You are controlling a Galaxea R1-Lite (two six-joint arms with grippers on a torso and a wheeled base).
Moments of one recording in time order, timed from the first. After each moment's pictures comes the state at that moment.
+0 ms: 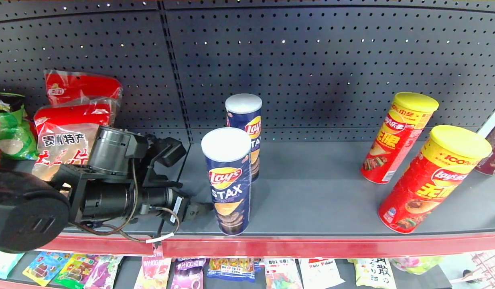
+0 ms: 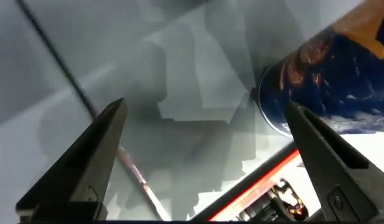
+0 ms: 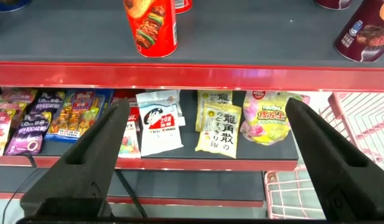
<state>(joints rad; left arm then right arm) -0.45 1.66 -0.78 -0.22 -0.18 0.06 0.18 0.09 -0.43 0.51 -0.18 0.01</state>
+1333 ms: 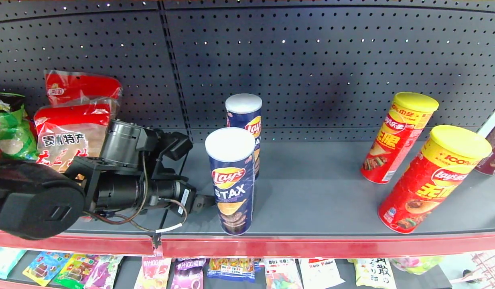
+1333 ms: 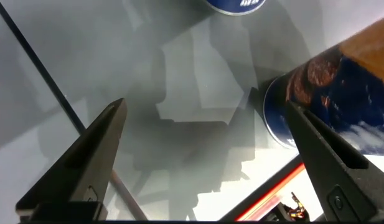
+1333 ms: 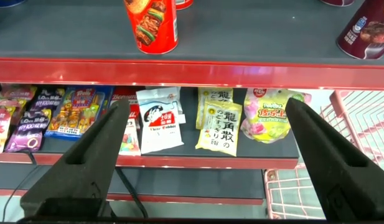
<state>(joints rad) -0.46 1.70 -0.84 -0.22 -0.18 0.06 0.18 0.10 -0.42 0.51 -0.17 0.01</state>
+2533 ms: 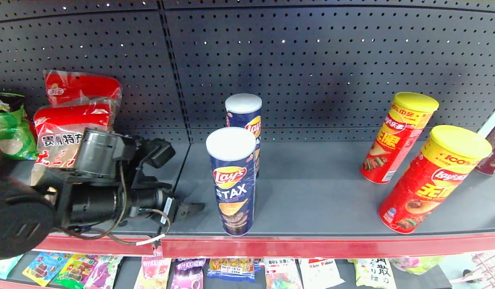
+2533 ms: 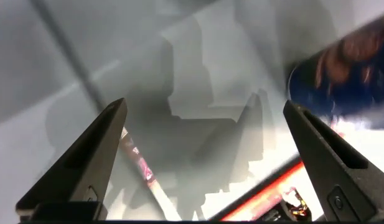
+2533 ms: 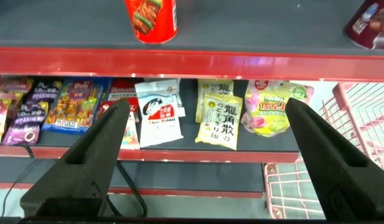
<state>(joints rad) -0.41 1.60 -0.73 -0.22 -0.15 0.06 0.18 0.10 -0.38 0.51 -0.17 0.01</state>
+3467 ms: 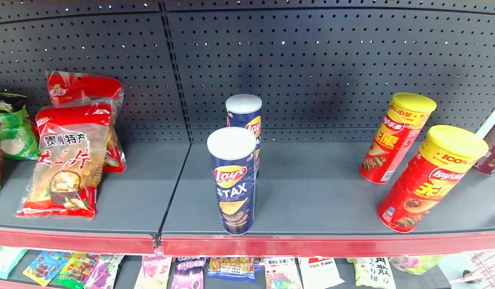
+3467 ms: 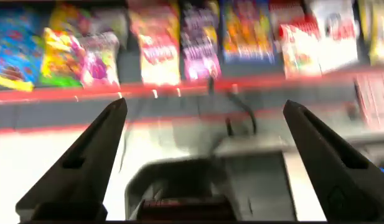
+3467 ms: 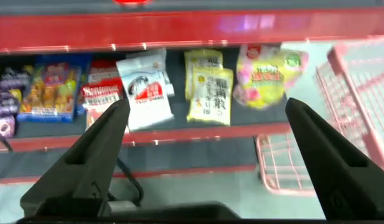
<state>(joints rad) -0.04 0.23 -0.36 0.57 -0.09 -0.02 -0.06 0.11 -0.24 0.39 -0.03 -0.03</state>
